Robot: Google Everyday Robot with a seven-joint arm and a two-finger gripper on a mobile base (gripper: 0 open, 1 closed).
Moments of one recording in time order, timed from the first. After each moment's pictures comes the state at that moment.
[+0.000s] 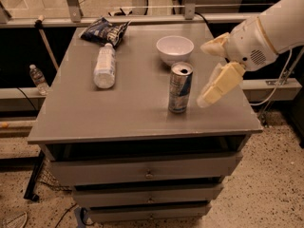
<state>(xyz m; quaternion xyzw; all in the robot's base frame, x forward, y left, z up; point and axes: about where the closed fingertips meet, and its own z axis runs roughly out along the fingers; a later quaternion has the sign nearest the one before) 0.517 -0.118 0.941 -0.60 0.71 0.18 0.32</state>
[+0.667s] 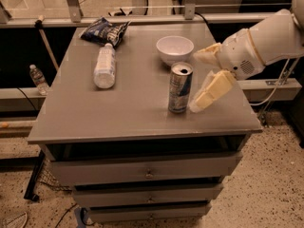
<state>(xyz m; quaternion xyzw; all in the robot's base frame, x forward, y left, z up) 0.525 -0.102 0.918 -0.60 0.70 0.22 0.34</state>
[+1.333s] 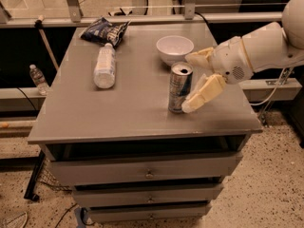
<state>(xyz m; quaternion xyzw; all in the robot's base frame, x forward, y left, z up) 0.534 -0.088 0.907 -0.58 0.67 0.26 0.37</state>
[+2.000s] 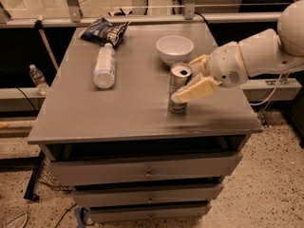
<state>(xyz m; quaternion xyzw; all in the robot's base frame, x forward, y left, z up) 0.534 -0.078 0.900 -0.58 0.66 0.28 0.38</state>
